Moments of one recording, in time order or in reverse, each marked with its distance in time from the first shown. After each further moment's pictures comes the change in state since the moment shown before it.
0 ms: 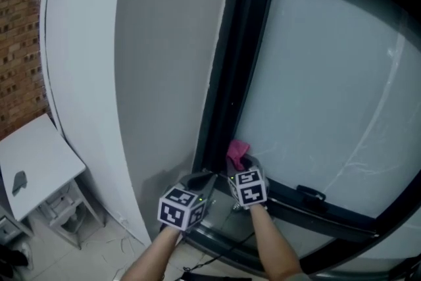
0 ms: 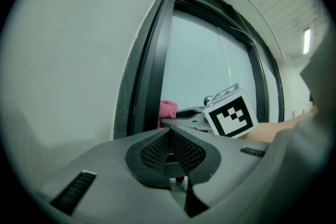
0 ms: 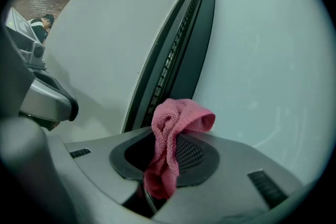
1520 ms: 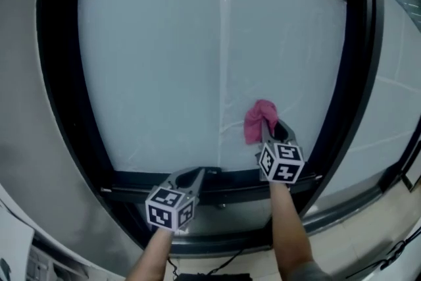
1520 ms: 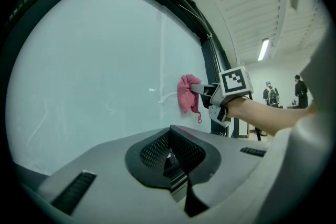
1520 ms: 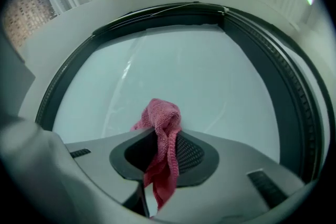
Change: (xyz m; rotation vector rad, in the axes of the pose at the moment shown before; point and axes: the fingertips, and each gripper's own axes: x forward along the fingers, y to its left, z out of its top) left arm 0.125 -0.299 0.023 0.133 0.014 -0.496; right arm -0.393 -0.349 -0.058 0.302 -0.280 -0.852
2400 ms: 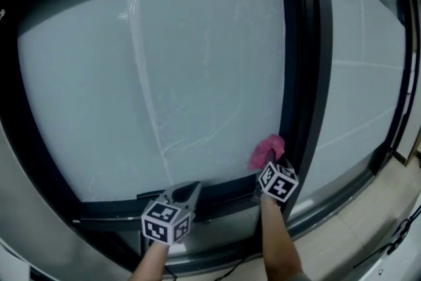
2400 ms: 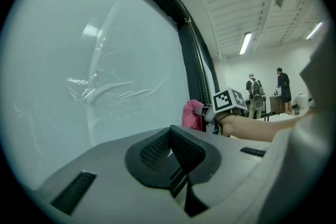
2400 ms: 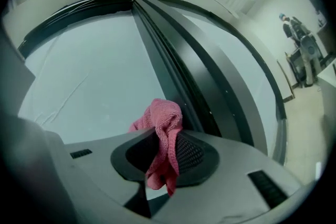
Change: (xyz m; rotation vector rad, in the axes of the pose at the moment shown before) left arm 0.102 -0.101 -0.001 0.123 0.048 -0.179; right arm -0.068 -0.219 -0.129 0.377 0.125 -0.488
